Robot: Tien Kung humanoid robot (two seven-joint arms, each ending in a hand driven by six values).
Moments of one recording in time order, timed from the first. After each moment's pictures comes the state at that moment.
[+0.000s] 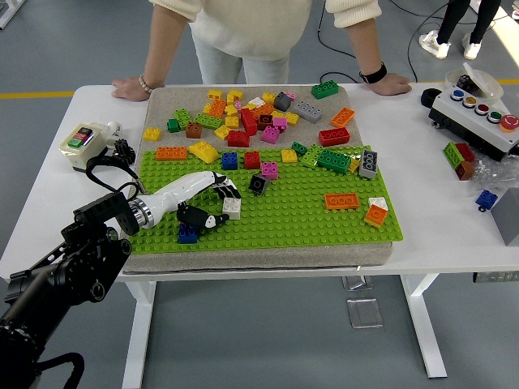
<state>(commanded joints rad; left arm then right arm) -0.64 0.00 -1.32 -0.63 2.27 -0.19 -0.54 0.14 -0.10 1.38 0.18 -0.50 -0.19 -0.01</state>
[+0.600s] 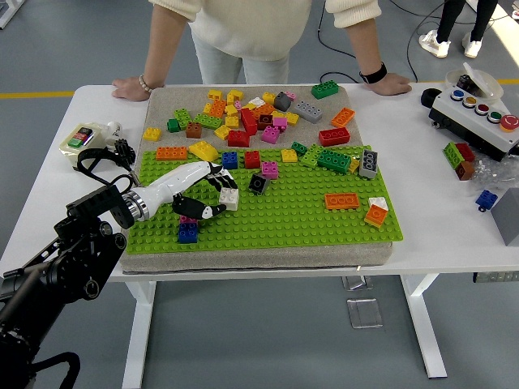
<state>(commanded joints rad) -0.62 0.02 -1.35 -0.72 2.26 -0.20 -0.52 0.14 -0.10 1.39 0.18 -0.50 -0.18 -0.01</state>
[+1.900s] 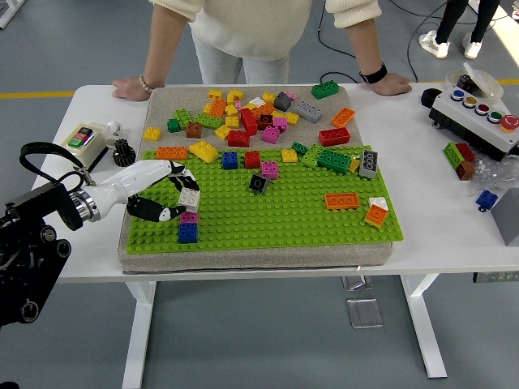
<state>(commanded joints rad) -0.43 0.21 -1.39 -1.10 2.27 -0.34 -0.45 0.13 -0.12 1.43 0.18 -0.52 -0.17 -0.01</state>
